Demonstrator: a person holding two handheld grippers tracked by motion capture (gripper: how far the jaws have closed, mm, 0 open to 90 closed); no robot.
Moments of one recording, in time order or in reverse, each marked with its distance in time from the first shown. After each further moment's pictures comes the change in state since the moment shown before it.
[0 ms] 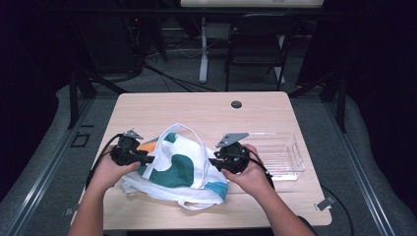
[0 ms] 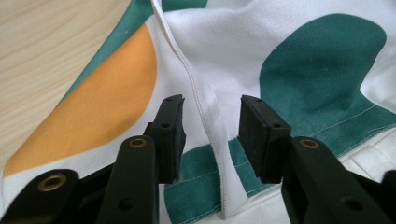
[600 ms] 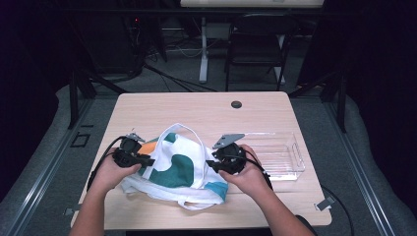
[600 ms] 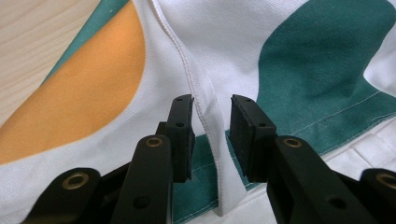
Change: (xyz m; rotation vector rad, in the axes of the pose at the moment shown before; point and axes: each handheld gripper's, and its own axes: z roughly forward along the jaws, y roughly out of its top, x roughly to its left) left arm 0.001 -0.004 0.009 0.041 -0.038 -0.004; right arm 0.004 0.001 0.008 0.006 0.007 -0.023
